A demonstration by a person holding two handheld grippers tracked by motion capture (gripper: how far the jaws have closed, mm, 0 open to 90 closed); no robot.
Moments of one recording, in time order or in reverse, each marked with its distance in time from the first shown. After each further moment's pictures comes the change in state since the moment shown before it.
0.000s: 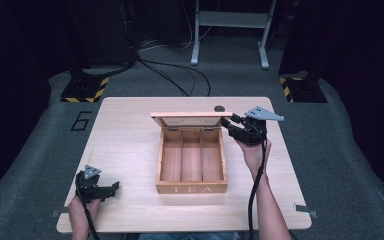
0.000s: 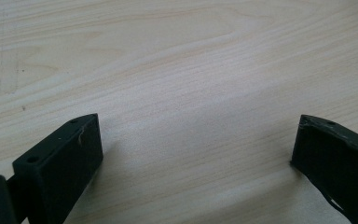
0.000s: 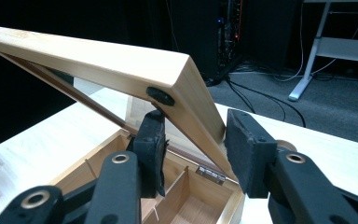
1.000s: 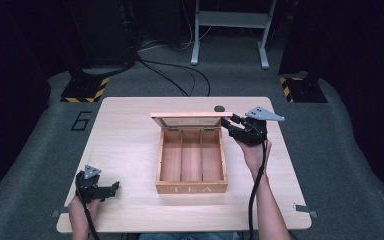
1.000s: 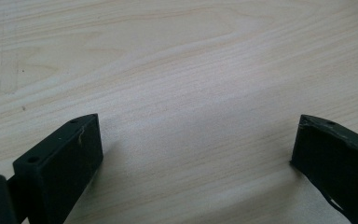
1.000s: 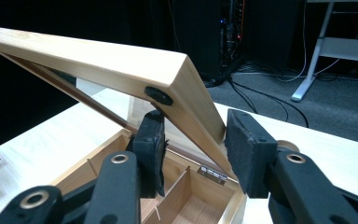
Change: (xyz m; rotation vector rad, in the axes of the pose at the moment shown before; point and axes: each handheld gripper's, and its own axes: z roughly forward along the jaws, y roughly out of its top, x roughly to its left) left arm 0.000 0.000 0.000 -0.002 0.000 0.000; right arm -0.001 -0.001 0.000 -0.004 0.011 0.004
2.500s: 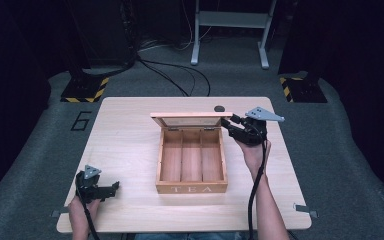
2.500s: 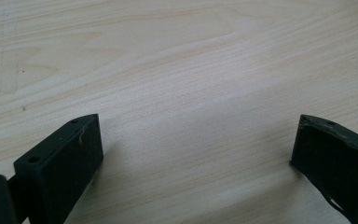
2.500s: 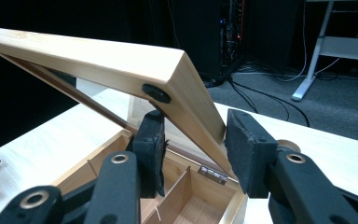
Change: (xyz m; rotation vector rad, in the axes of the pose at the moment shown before) left arm 0.000 0.000 0.000 0.000 0.002 0.001; right arm 0.000 -0.001 0.001 -0.002 0.000 0.007
